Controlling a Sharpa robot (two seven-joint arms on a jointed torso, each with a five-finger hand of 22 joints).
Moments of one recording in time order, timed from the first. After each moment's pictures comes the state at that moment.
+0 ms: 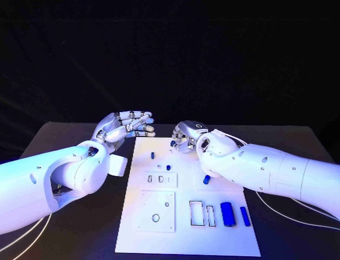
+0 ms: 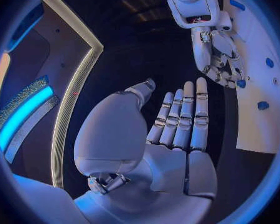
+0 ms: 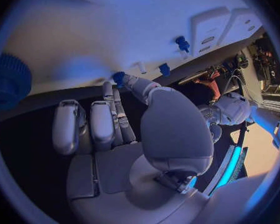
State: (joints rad) left arm 1.24 -0.92 0.00 1.65 -0.05 -0.36 0.46; left_hand 1.35 -0.14 0.42 0.14 0.05 0.83 0.21 0.24 0.17 1.00 0.19 0.07 0.07 0.97 0.13 0.35 0.38 0.17 0.95 0.23 0.39 0.18; right arm 1.30 -0.37 -0.15 1.08 -1.46 -0.45 -0.23; right_hand 1.22 -0.23 0.60 0.03 0.16 0.92 0.16 0.20 0.43 1.13 0.09 0.13 0.20 1.47 0.01 1.25 1.06 0.06 1.38 0.12 1.36 1.27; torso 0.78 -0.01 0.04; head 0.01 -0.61
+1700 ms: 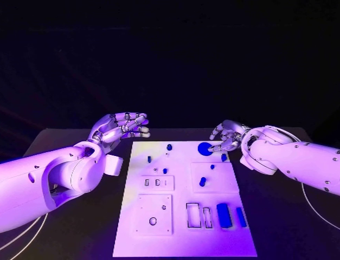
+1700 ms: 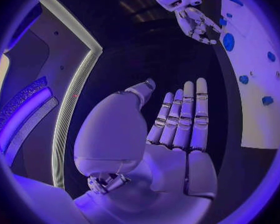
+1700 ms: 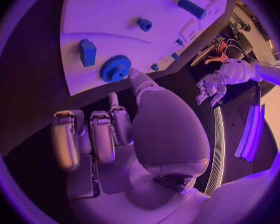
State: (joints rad) left arm 1.24 -0.94 0.00 1.61 -0.05 -0.34 0.45; left_hand 1.35 -0.14 0.42 0.14 0.05 0.82 0.21 0.24 0.17 1.00 0.19 0.07 0.07 0.97 0.13 0.35 0.38 0.17 0.94 0.23 0.39 0.18; right arm 1.35 -0.69 -0.14 1.26 -1.15 -0.30 -0.22; right_hand 1.36 -0.20 0.19 0.17 0.28 0.78 0.18 0.26 0.53 1.42 0.09 1.43 1.31 1.47 0.01 1.55 1.31 0.03 1.47 0.12 1.52 1.31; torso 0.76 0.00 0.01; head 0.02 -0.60
